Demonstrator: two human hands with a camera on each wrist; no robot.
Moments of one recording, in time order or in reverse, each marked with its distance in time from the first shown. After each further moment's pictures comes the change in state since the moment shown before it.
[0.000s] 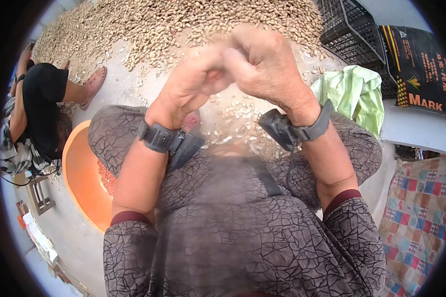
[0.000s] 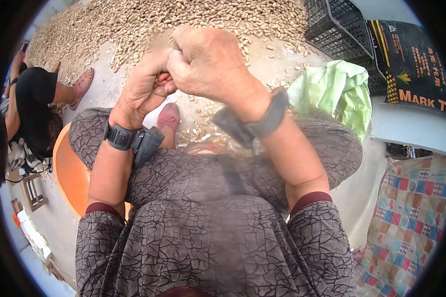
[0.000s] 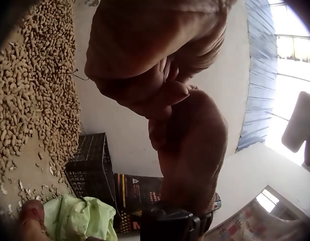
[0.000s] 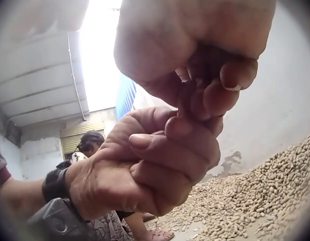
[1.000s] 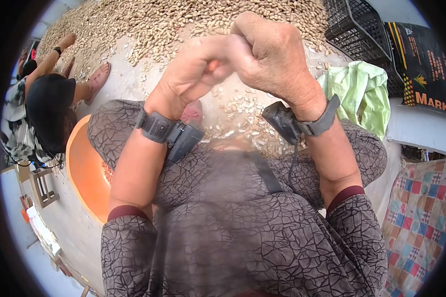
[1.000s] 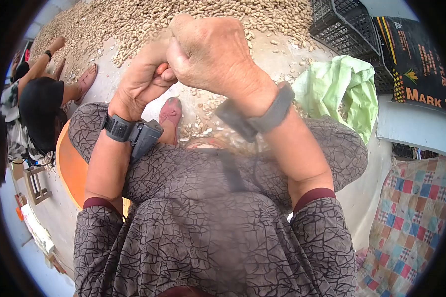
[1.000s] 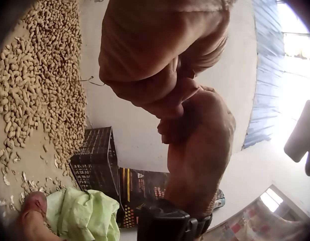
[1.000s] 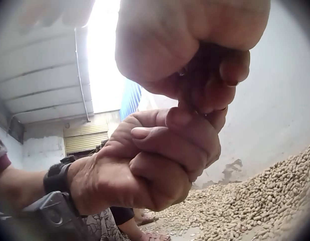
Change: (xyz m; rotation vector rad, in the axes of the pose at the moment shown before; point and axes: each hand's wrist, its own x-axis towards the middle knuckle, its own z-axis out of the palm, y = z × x) left_hand 0.007 -0.007 0.026 0.086 0.119 0.020; right_hand -0.010 0.008 -0.015 -0.112 0.109 -0.230
